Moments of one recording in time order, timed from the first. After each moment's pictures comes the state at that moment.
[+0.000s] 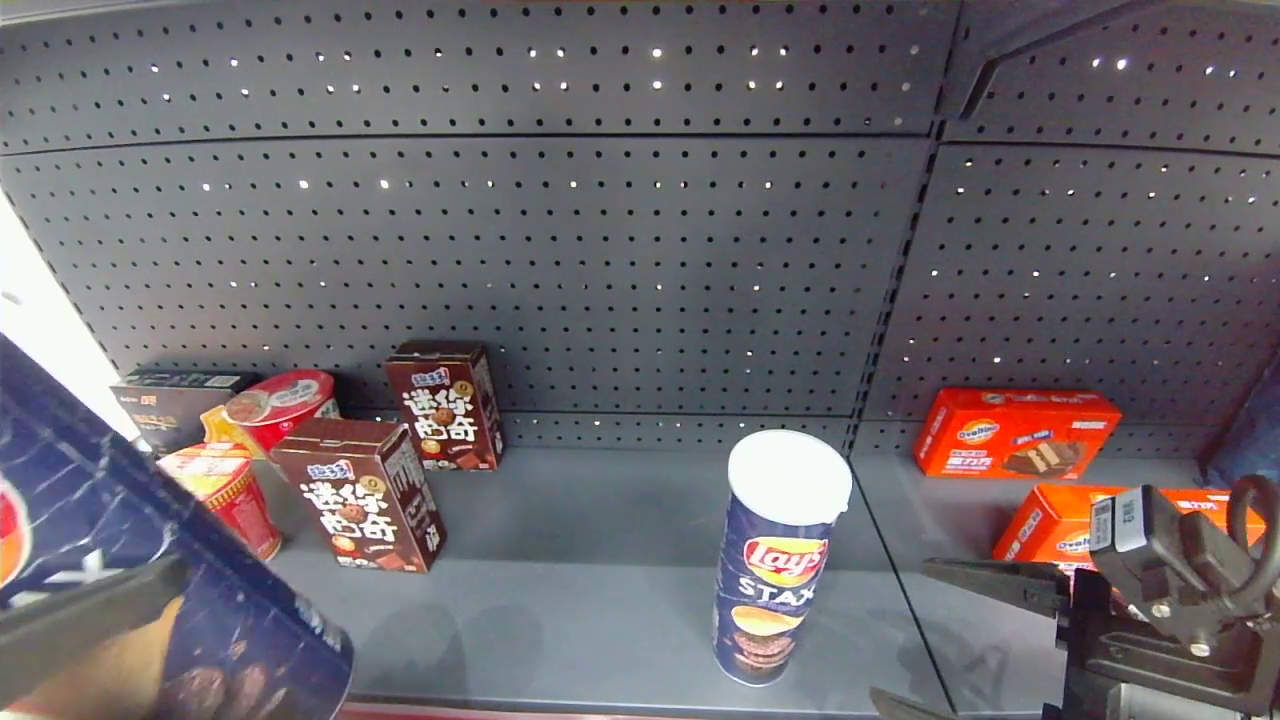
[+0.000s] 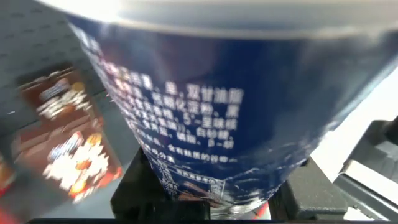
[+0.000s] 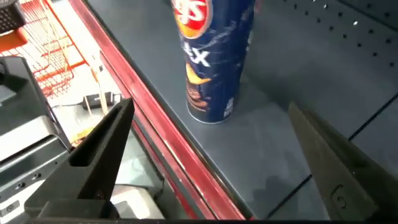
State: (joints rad) left arm -0.11 0.83 -0.61 -0.13 -0.65 0.04; right arm 0.73 1.24 -0.33 -0.62 0.15 -0.09
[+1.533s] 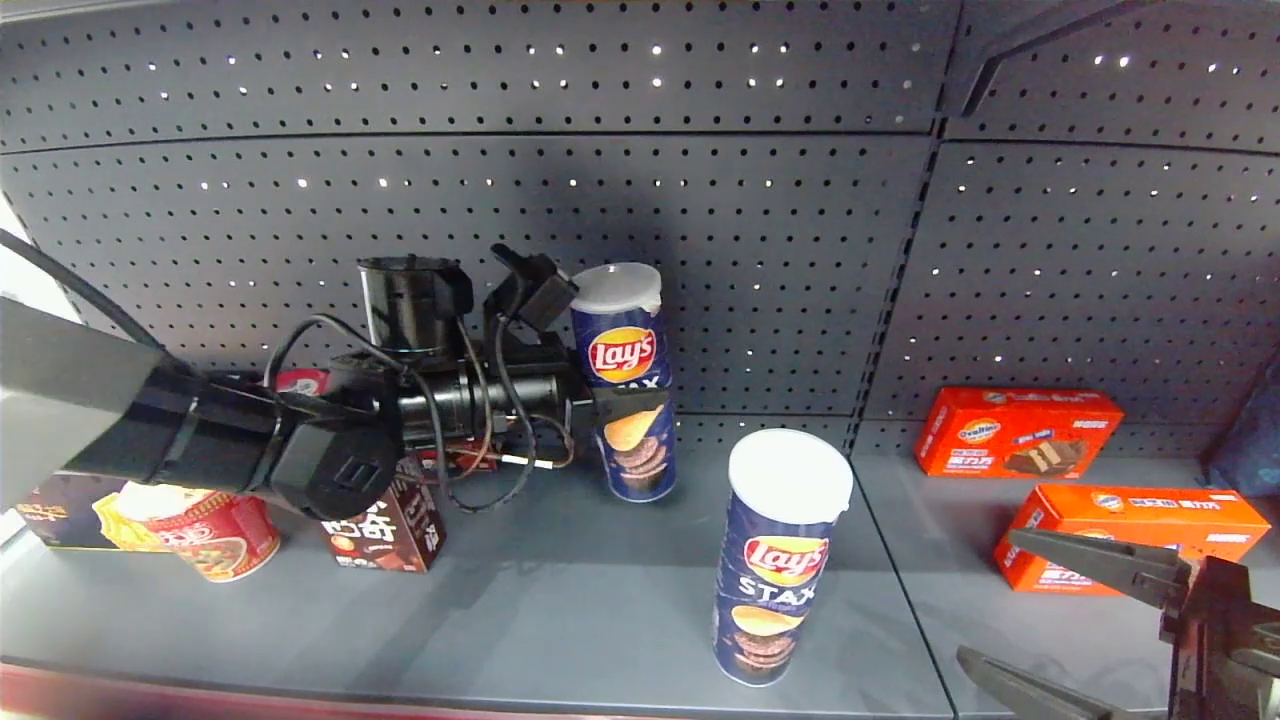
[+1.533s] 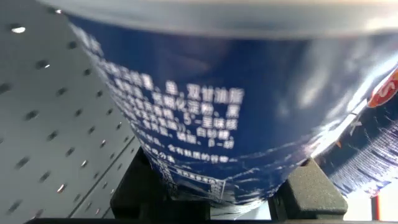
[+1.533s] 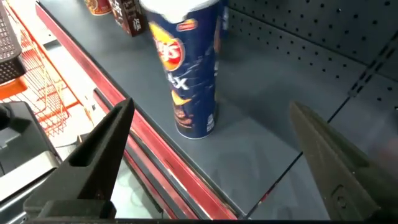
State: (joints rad) left arm -0.37 2.00 -1.12 -0.69 -0.76 0.16; right arm 0.71 1.05 -0.30 -0.62 0.09 -0.02
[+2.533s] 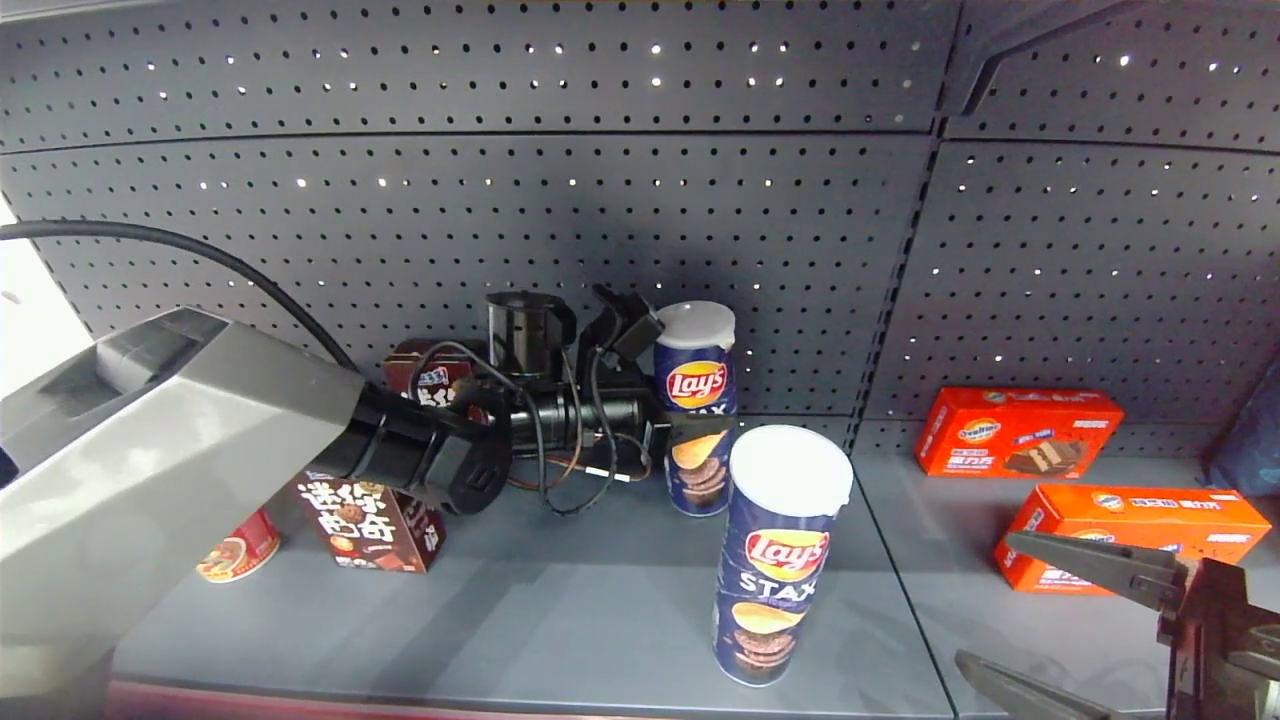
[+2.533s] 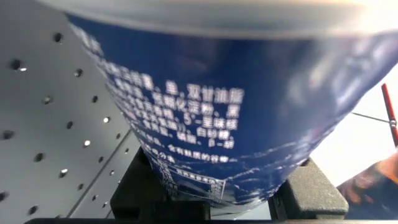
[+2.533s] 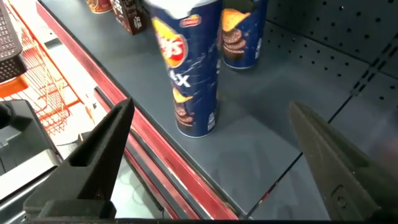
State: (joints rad) left arm -0.45 2.22 -1.32 -0.69 -0.76 0.16; right arm 0.71 1.06 -0.30 -0.62 0.09 -0.02
